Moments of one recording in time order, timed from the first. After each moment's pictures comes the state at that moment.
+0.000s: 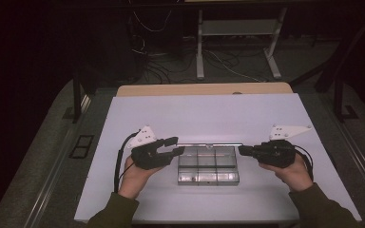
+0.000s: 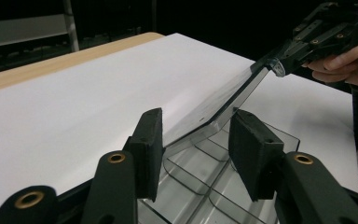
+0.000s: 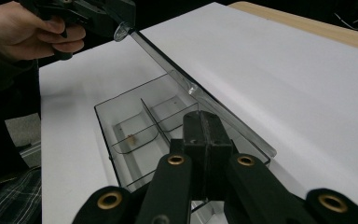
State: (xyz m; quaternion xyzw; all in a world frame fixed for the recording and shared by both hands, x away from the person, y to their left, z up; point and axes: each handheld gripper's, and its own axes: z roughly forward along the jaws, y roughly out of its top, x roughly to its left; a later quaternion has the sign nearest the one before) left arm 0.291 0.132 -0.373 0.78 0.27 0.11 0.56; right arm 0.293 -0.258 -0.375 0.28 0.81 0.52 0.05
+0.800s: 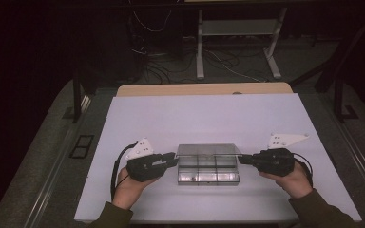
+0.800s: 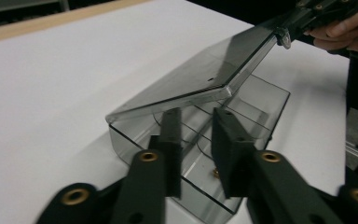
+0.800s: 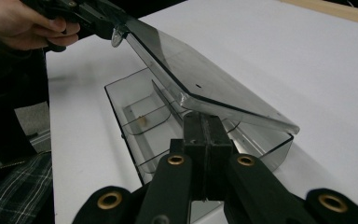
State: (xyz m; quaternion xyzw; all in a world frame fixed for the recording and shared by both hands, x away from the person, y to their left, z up) left arm 0.271 0.143 -0.390 0.81 0.28 0.08 0.51; right arm 0.279 -0.256 -0.388 0.27 0.82 0.50 0.04
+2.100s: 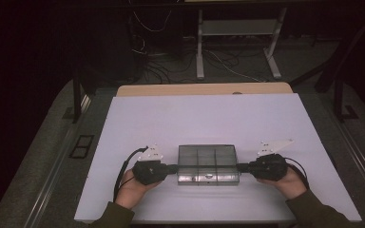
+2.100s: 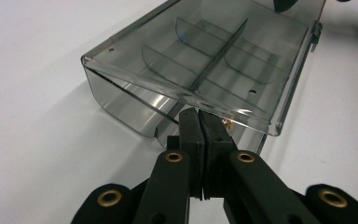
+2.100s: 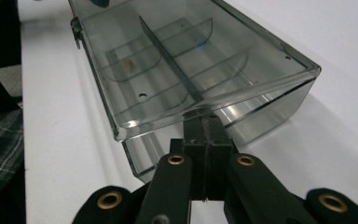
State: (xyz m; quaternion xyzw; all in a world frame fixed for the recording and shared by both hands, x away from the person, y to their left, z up) left arm 0.279 0.135 -0.419 0.86 0.26 0.05 0.44; right arm 0.285 -0.249 -0.421 0.27 0.86 0.43 0.03
